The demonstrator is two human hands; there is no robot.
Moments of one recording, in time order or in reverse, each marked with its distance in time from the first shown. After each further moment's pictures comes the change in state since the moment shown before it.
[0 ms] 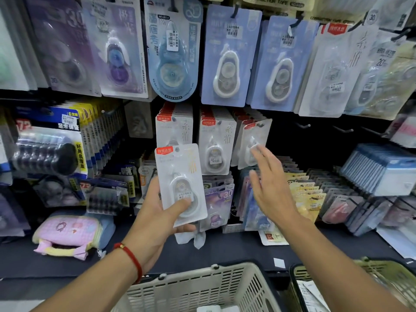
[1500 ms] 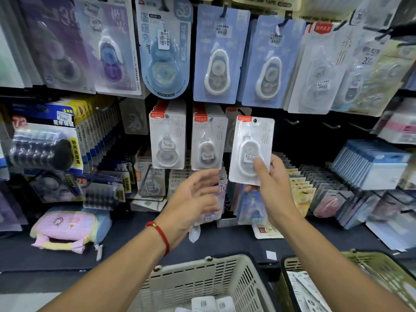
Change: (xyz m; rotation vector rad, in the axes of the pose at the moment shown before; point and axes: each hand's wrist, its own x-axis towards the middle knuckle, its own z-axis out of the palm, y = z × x) left_hand 0.005 0.010 0.064 0.124 -0.171 -0.092; right_hand -0.012 -0.030 -0.029 0.975 0.103 0.555
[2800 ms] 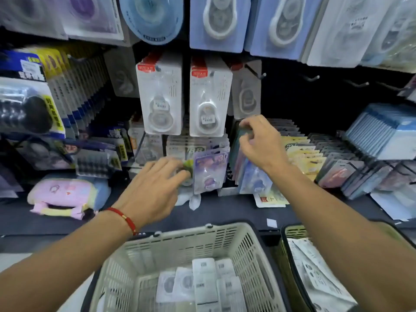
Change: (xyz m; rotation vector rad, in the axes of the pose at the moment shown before) left_hand 0.006 -0.054 -0.083 1.718 -0.115 0.583; right_hand 0.072 0.056 -0.001 -0.995 -0.140 -0.548
